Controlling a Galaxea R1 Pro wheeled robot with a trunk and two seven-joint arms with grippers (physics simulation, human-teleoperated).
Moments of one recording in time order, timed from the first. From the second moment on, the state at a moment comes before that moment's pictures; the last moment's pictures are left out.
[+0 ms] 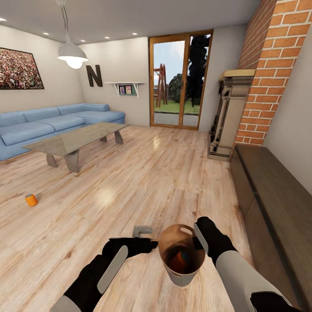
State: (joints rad) left arm -0.47 -0.04 -0.44 -1.12 0.59 0.72 0.16; right arm -0.77 0.11 0.01 -0.59 0.02 1.01 -0.30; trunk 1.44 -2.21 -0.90
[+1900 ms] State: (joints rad) left arm -0.48 0.04 -0.19 -0.99 0.59 0.86 0.40; right arm -0.74 0.14 0.02 -0.91 0.00 1.05 -0.29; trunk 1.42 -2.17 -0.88
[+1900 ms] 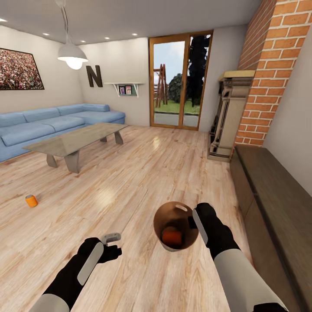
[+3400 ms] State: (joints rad) left arm -0.48 0.04 -0.19 -1.02 0.59 0.82 0.40; right arm -0.63 0.13 0.02 -0.92 0.00 1.05 -0.29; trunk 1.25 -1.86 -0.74
